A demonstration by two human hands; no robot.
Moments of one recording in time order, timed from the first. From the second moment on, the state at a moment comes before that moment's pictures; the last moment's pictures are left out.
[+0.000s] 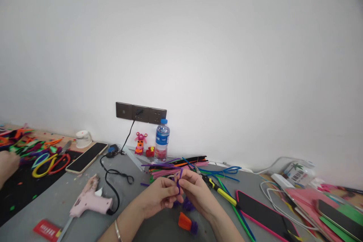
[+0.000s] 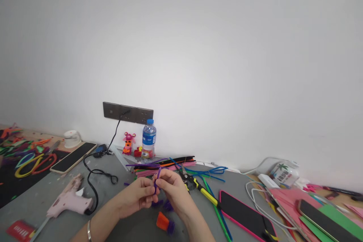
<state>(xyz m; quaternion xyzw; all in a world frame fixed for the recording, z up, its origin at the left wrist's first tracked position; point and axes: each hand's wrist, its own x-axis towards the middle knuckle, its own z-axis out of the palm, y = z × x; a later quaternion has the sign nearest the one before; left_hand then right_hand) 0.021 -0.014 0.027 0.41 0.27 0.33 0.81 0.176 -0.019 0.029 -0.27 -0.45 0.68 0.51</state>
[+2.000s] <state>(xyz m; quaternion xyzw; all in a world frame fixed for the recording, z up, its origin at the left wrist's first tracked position) 0.030 -0.010 0.019 0.25 0.31 0.52 0.76 0.176 -0.019 0.024 -0.38 -0.76 0.17 0.49</state>
